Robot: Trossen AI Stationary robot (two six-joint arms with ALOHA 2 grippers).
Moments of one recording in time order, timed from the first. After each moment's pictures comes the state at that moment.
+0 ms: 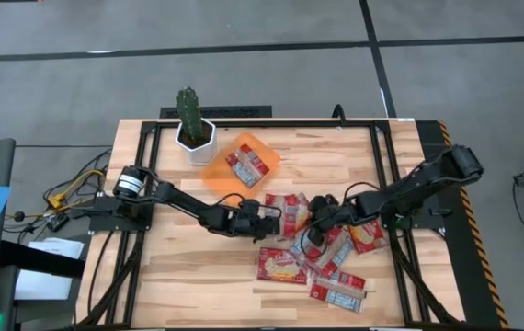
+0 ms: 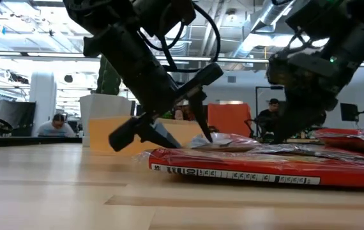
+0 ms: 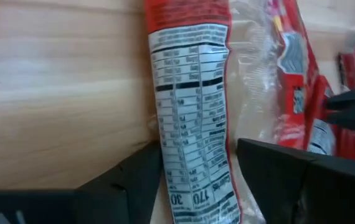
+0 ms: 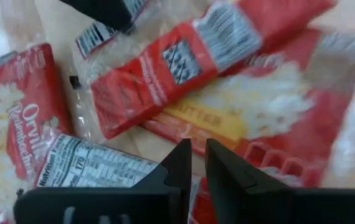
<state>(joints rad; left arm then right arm) -0.23 1.99 1.09 0.10 -0.43 -1.56 0.26 1.44 0.54 0.01 0.22 0.78</state>
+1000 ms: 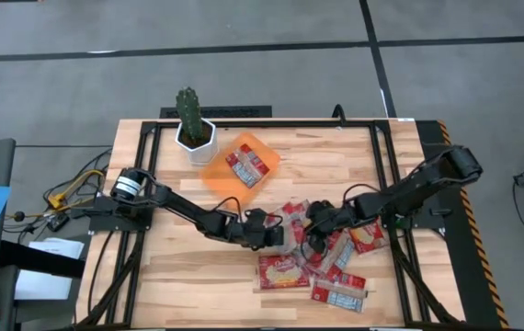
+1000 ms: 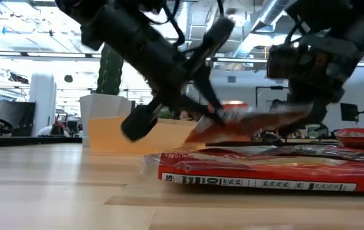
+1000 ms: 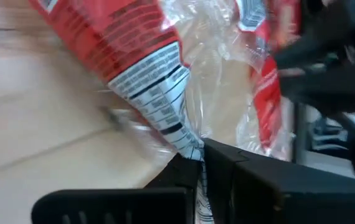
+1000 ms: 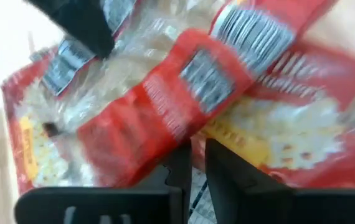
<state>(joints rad) -0.27 1.96 1.09 0.32 -0.31 -1.61 0.28 1.41 0.57 -0.01 0.13 0.74</state>
